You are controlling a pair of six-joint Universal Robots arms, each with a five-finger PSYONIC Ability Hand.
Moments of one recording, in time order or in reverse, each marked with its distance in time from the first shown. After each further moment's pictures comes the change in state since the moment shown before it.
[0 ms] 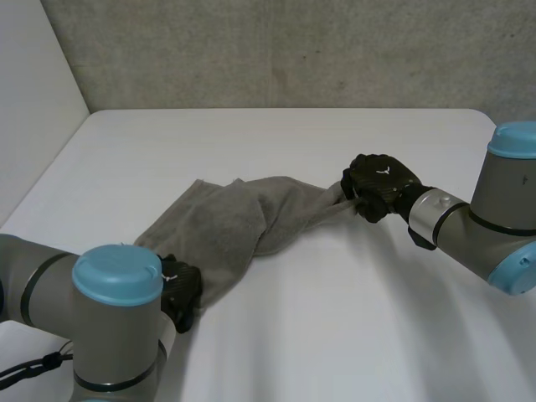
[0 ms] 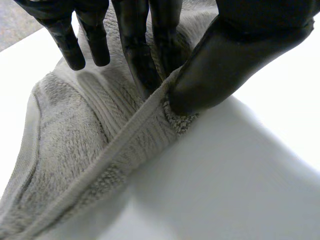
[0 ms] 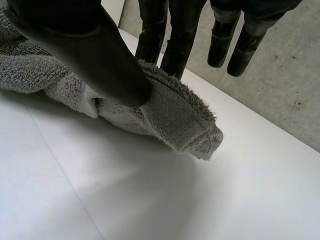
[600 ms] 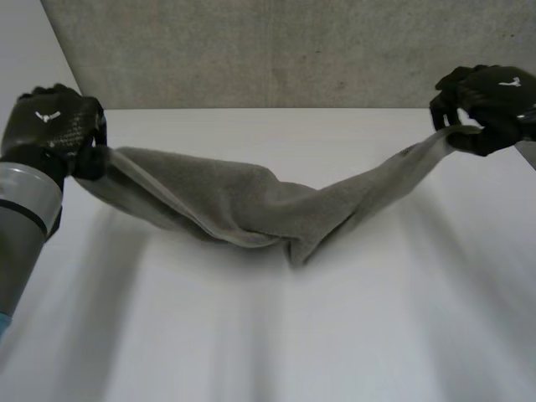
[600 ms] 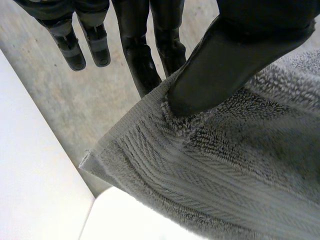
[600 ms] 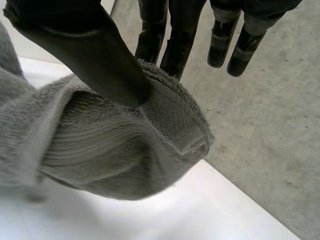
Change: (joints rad) left arm 0.336 0.464 0.121 -0.012 0.220 0.065; right arm -0.371 -0.393 -0.069 0.363 -0.360 -0.039; left_hand 0.049 0.001 0.000 0.000 0.010; right_hand 0.000 0.000 0.000 0.000 0.000
